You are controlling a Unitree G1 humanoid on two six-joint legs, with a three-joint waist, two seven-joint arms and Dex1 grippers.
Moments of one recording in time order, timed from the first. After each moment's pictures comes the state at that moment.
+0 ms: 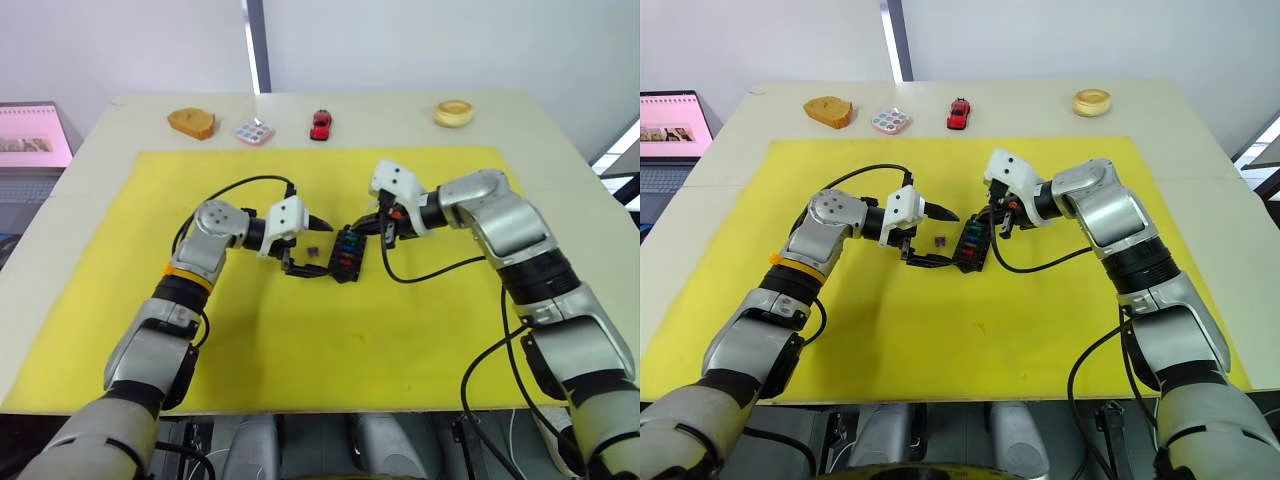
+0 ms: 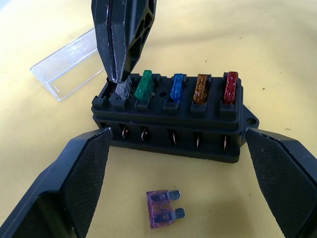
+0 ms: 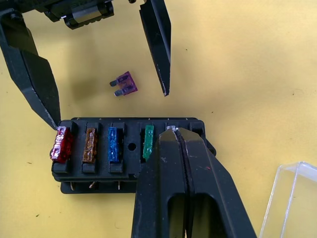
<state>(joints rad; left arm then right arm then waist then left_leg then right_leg) -0.87 0.36 -0.23 0.65 -0.07 -0.14 -1.35 -0.93 -0.61 0.34 0.21 0.12 0.67 1.15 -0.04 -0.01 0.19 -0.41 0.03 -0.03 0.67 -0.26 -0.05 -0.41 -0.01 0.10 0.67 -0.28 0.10</state>
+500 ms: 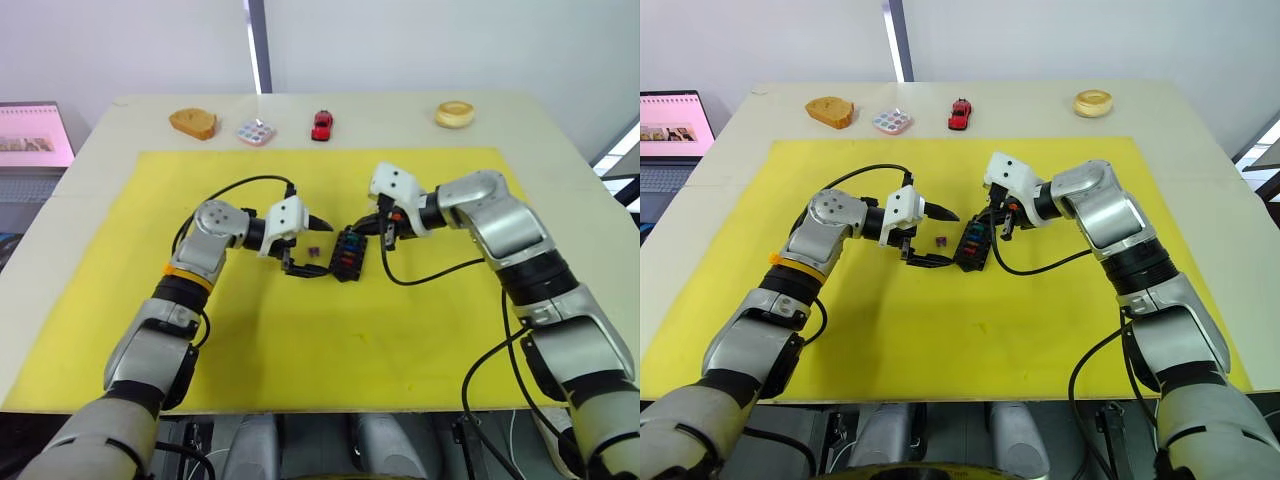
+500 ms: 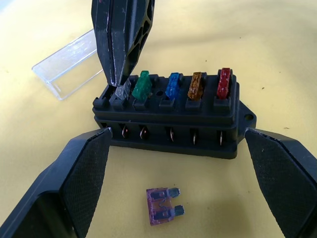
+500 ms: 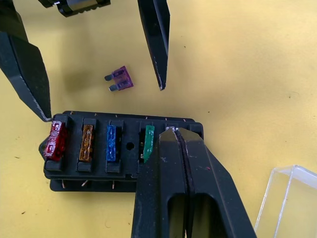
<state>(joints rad) -0.87 0.36 -0.23 0.65 -0.07 -0.14 -1.34 -0.92 -0.61 0.35 0.23 0.09 0.61 1.15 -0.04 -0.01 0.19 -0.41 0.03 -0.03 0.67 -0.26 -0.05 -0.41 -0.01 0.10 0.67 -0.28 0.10</state>
